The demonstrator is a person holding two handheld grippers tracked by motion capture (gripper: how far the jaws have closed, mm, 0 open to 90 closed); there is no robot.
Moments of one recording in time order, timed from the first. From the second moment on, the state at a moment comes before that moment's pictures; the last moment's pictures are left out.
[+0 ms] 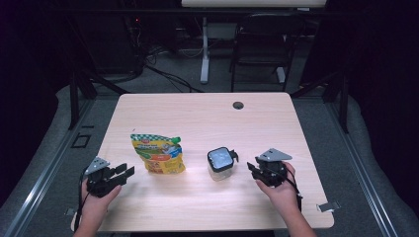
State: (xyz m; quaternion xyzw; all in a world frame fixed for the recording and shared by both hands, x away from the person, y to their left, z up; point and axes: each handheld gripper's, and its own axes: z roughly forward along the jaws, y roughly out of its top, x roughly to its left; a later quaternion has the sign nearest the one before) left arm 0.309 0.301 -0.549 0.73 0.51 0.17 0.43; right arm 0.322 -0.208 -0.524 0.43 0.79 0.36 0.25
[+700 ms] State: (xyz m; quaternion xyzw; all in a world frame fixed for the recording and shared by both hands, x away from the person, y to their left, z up) left arm 0.309 0.301 -0.551 0.73 0.51 0.17 0.43; right arm 0.361 -0.183 -0.553 0.43 0.79 0.39 0.19
